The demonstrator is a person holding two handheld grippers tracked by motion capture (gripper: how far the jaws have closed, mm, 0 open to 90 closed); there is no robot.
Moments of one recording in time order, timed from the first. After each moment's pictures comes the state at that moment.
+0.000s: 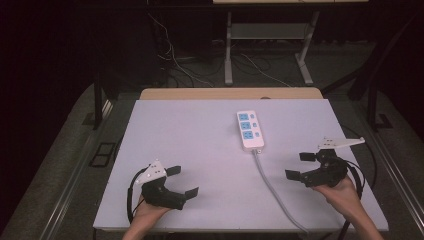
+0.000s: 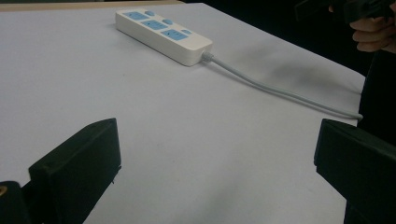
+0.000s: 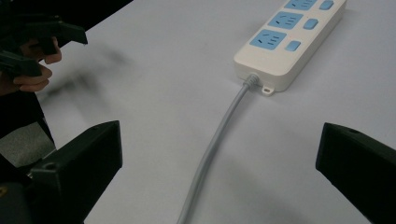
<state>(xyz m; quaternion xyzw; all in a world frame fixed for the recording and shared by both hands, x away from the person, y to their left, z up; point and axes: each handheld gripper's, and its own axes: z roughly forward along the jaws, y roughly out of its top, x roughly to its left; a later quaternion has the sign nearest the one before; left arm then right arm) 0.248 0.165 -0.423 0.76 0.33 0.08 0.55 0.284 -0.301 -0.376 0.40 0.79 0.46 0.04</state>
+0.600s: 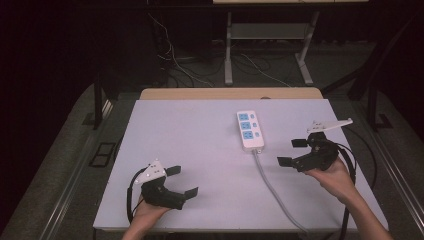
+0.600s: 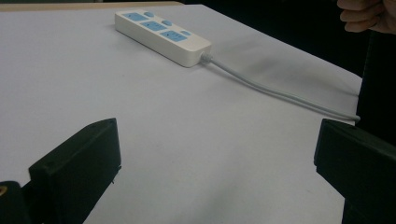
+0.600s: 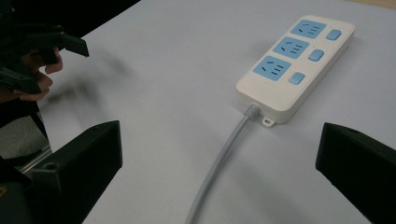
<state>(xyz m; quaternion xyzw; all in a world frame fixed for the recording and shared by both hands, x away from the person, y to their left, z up) 0.248 0.166 -0.423 0.76 0.33 0.08 0.55 0.315 -0.279 -0.351 0.37 0.81 0.45 0.03</state>
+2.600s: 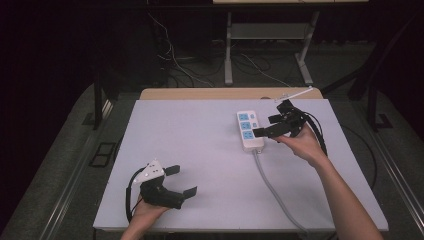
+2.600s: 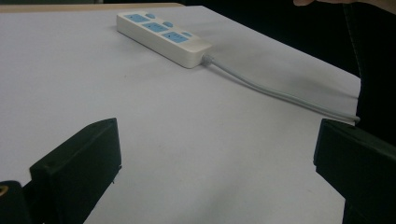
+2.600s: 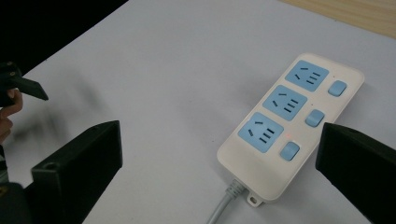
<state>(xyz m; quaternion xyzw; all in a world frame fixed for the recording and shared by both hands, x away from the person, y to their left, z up) 0.249 0.169 -0.423 0.76 0.33 0.08 0.56 0.405 -0.225 -0.340 0.39 0.82 0.42 0.02</state>
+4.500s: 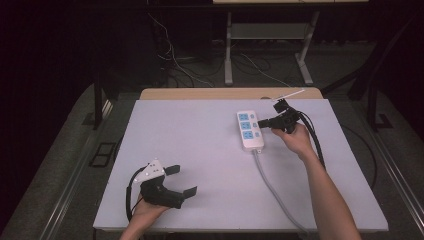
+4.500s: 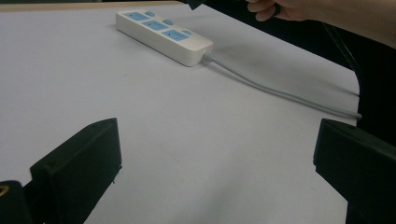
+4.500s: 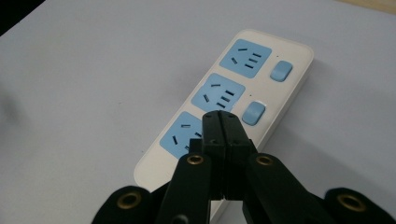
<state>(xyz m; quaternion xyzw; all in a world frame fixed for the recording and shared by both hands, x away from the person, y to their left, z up) 0.252 0.169 -0.423 0.76 0.32 0.08 0.55 0.456 -0.234 -0.394 0.43 0.81 0.39 0.02</state>
